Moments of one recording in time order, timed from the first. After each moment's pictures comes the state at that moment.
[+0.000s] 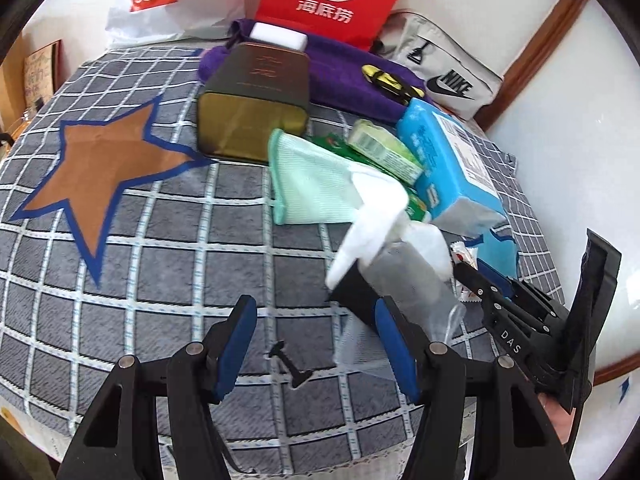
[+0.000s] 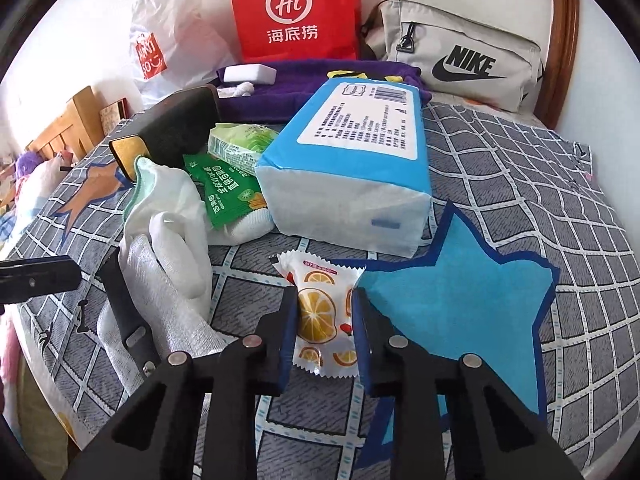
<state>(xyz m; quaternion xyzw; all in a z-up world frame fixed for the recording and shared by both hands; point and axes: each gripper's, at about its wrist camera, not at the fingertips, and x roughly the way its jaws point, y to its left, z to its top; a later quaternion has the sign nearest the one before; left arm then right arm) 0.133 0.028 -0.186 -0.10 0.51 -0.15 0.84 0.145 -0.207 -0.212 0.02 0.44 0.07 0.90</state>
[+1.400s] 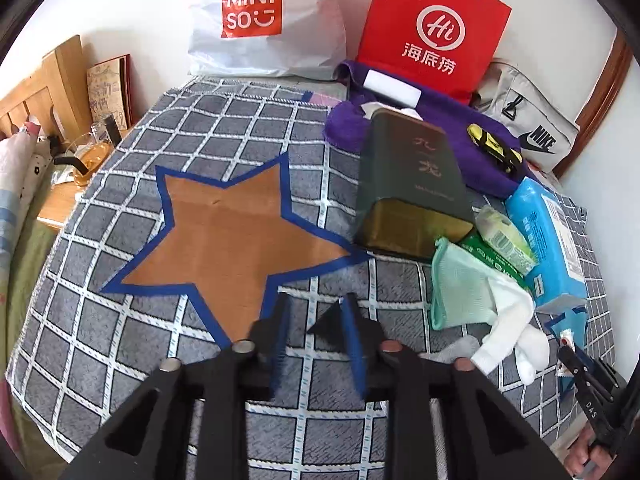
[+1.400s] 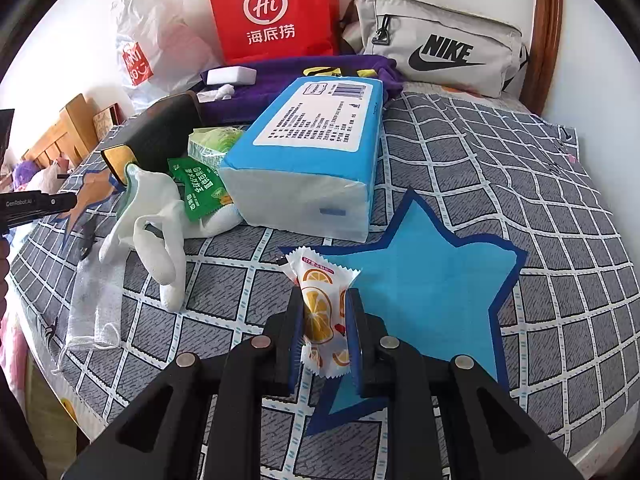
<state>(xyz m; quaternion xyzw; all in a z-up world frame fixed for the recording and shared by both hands) 0.187 0.106 -0.175 -0.08 0.49 -0.02 0.87 0.137 -0.230 -0.204 0.03 0.46 0.06 0.89</state>
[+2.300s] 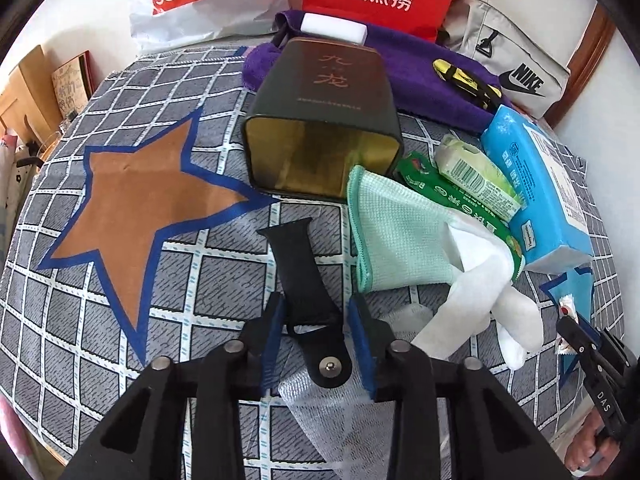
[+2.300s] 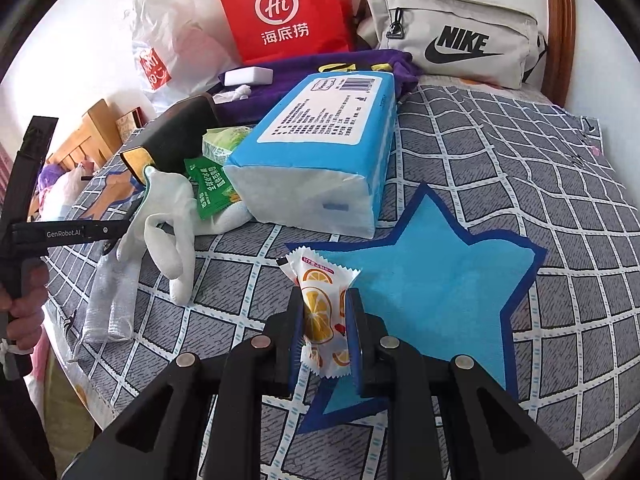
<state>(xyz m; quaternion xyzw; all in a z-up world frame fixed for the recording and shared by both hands) 0.191 0.034 -0.201 -0.04 0.54 -0.04 0.84 0.139 -0.243 -0.210 0.06 0.46 0.11 0.88</state>
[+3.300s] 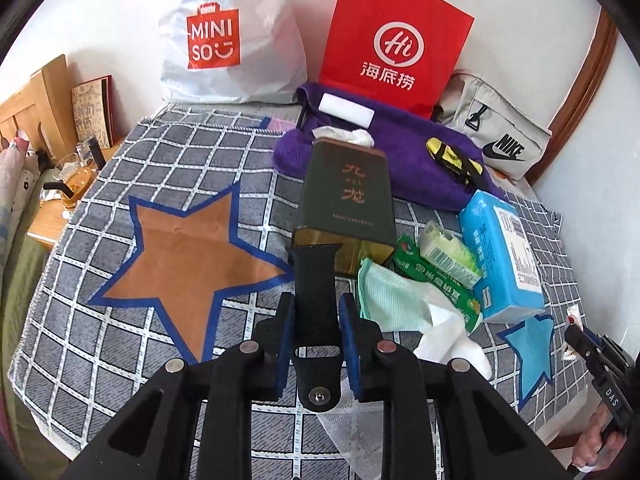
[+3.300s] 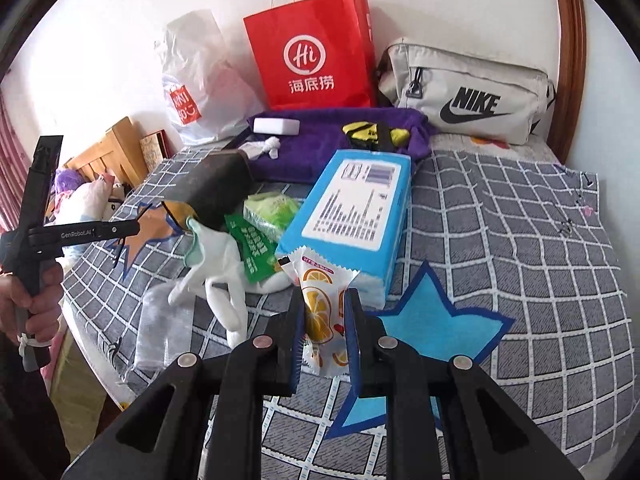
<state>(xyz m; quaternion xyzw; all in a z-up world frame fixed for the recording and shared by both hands) 0.181 0.073 -0.132 -0.08 0.46 -0.04 0.88 0.140 -0.246 -0.137 0.05 0.40 0.14 0.90</state>
